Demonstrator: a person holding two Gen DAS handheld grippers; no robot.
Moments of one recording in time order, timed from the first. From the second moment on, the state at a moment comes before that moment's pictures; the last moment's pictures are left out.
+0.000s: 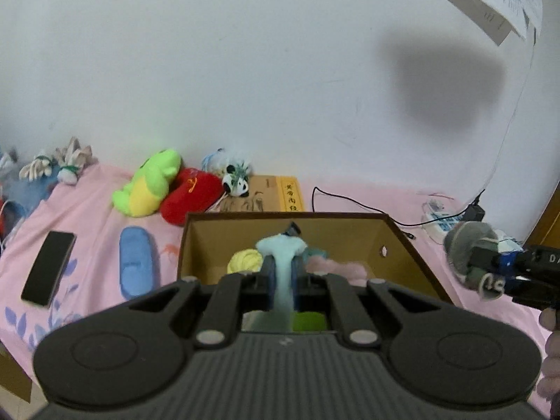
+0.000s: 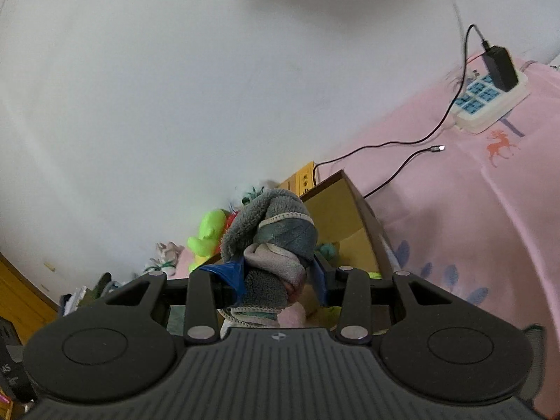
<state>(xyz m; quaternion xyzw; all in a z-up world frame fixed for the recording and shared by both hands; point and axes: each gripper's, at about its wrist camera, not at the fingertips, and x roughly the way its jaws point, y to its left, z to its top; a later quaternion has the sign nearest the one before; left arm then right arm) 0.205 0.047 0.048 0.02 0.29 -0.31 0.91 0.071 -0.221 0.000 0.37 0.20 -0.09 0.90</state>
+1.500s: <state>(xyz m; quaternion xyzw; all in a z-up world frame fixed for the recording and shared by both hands) 0.229 0.046 0.023 0.02 0.34 -0.26 0.90 0.096 -0.190 -0.014 0.29 0.25 -0.15 0.91</state>
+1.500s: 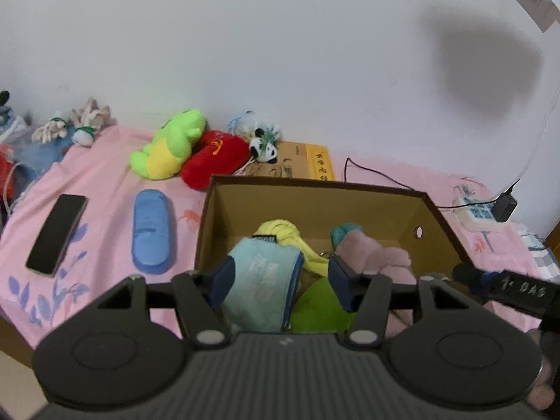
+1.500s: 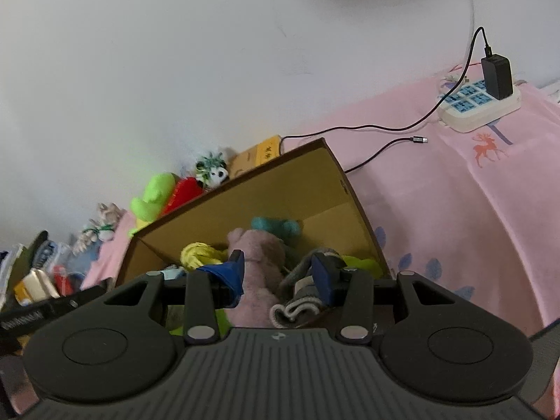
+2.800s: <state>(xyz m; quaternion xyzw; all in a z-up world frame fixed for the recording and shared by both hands) 0.100 0.006 0.011 0.08 0.39 -0.19 0.90 -0.013 -0.189 -0.009 0.30 0.26 -0.03 0.92</state>
